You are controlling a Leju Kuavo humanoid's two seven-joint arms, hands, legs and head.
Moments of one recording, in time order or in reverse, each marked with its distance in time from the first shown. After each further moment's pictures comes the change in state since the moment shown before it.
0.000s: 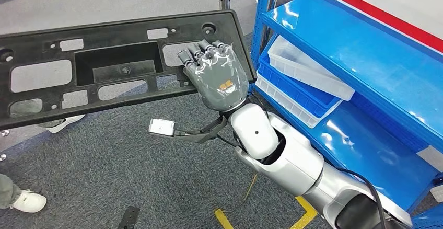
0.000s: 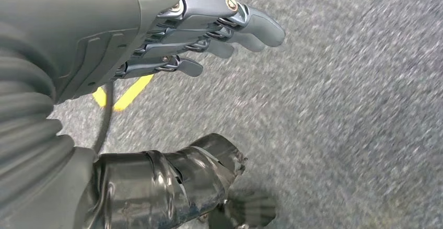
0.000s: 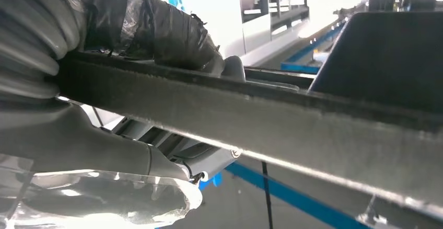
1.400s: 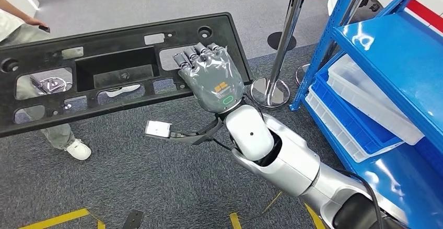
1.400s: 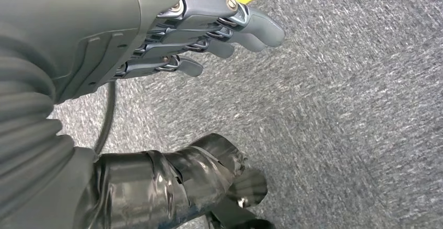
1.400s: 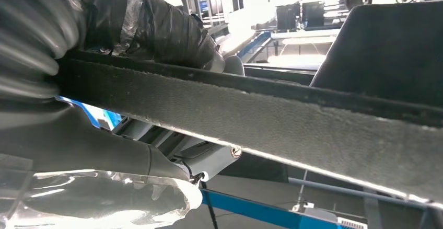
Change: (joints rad) left arm 0.004 0.001 -0.011 0.000 0.008 -0.057 -0.008; right arm 0.008 0.006 0.006 -0.004 0.010 0.038 0.014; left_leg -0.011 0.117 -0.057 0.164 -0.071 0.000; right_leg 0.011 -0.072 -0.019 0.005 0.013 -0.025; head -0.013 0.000
